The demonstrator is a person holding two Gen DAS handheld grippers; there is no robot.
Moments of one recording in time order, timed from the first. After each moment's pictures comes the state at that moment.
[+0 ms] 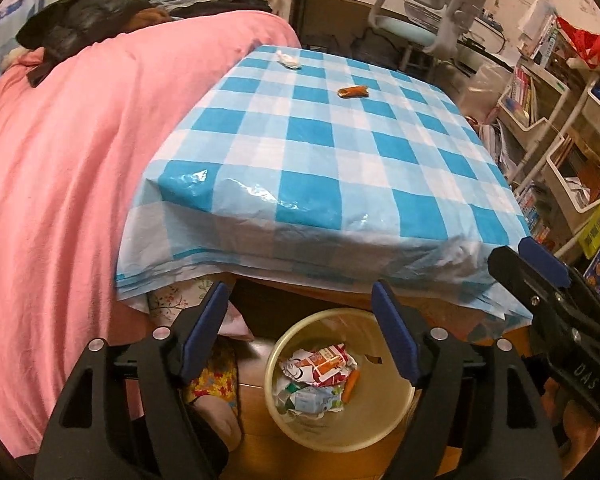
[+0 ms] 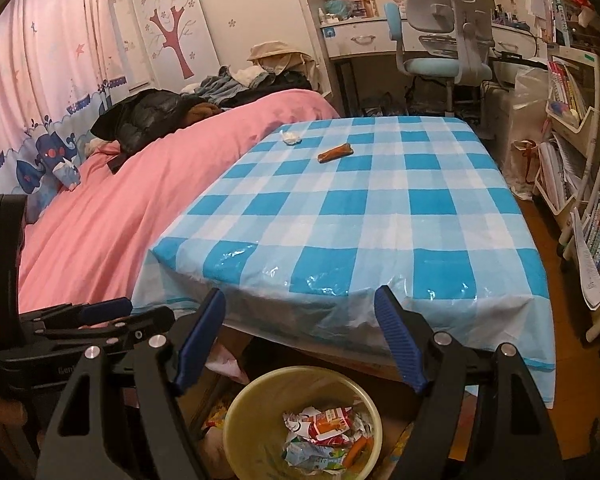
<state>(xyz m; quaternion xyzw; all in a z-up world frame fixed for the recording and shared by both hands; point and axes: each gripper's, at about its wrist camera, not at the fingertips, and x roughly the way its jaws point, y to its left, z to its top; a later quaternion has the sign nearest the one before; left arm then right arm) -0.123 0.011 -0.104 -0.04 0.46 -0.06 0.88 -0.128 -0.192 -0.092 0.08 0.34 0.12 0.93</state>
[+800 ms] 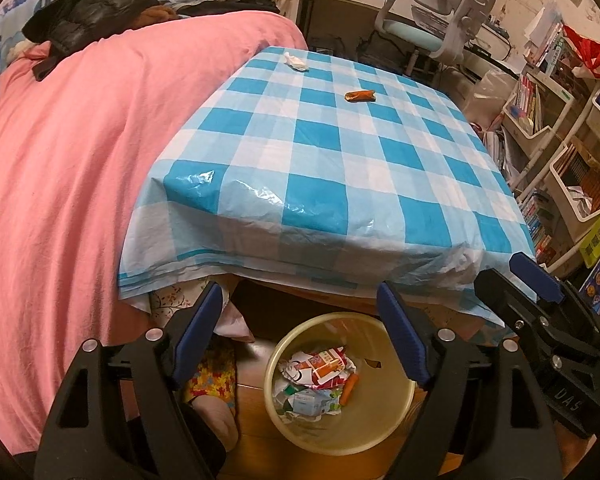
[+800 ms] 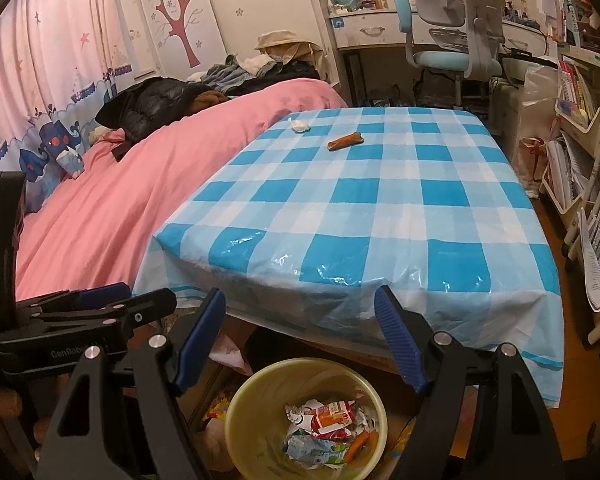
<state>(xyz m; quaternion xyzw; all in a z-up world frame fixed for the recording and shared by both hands) -0.121 0.014 -0.104 -0.05 0.46 -0.05 0.89 -0.125 -0.183 -0.098 0.08 0.36 0.13 0.92</state>
